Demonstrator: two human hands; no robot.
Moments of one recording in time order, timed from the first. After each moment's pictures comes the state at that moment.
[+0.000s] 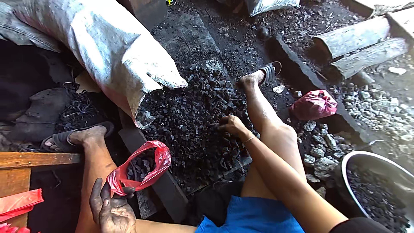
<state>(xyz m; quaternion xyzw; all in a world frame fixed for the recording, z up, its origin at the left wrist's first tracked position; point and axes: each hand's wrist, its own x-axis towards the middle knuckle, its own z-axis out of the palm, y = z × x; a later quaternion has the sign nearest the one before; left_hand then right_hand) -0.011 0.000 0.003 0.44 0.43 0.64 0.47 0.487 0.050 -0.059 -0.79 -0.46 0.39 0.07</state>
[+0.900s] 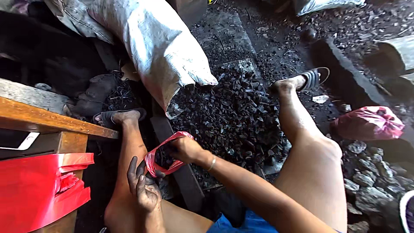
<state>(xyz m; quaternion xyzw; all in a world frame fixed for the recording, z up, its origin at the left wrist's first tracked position) -0.010 -0.004 0.003 0.42 0.43 0.66 0.44 0.177 0.089 0.001 -0.50 -0.74 0.43 0.13</state>
